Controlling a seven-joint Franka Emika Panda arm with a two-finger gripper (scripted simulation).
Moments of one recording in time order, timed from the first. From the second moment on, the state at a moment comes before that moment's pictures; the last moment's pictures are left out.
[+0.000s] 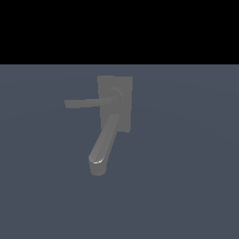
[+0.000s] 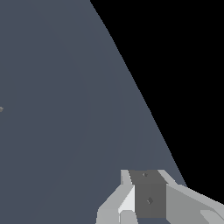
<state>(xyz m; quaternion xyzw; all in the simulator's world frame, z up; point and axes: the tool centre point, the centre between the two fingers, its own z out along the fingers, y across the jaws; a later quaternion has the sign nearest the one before) -0.223 0.021 0.641 0.82 -0.03 0.25 0.51</state>
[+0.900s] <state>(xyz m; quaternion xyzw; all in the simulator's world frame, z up) -0.203 0.082 0.672 0.70 0.01 0.30 0.65</state>
